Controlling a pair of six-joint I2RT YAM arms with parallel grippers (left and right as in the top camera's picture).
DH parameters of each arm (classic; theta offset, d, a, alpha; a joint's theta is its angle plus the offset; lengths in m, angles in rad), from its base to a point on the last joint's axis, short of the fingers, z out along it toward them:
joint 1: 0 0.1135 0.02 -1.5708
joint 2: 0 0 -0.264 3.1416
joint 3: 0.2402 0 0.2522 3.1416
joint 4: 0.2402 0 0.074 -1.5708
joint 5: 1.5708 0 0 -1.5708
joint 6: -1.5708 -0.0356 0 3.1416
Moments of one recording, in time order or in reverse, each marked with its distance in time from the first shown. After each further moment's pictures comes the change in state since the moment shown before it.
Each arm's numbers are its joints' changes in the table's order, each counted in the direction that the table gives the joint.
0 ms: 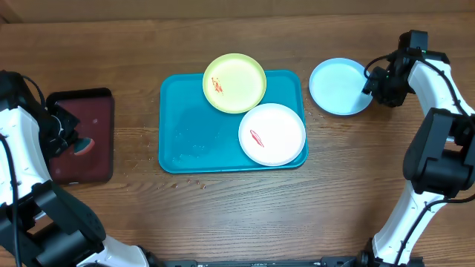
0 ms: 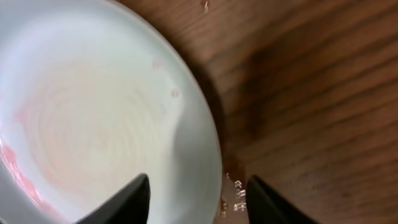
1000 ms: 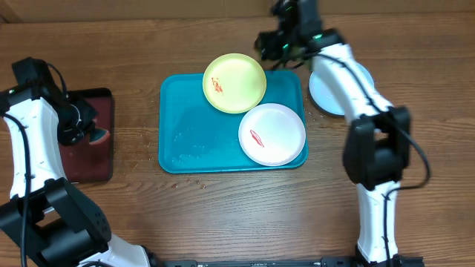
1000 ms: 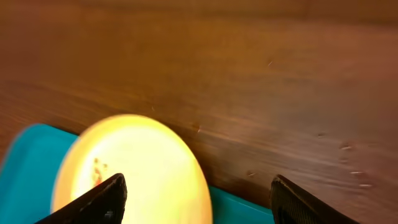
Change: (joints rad) left arm -0.125 0.000 0.000 -0.030 0.000 -0.022; right arm 0.522 0.134 0.310 -0.327 -0.077 0.133
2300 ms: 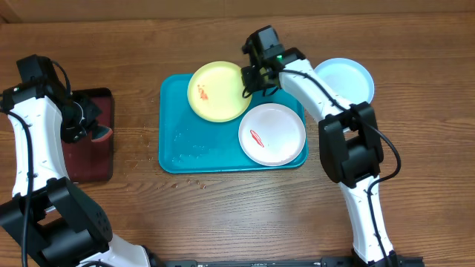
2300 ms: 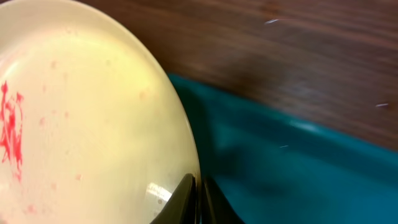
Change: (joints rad) left arm -0.018 0.000 0.000 -0.014 0.000 -0.009; right arm 0.138 0.096 -0.017 0.126 0.051 -0.003
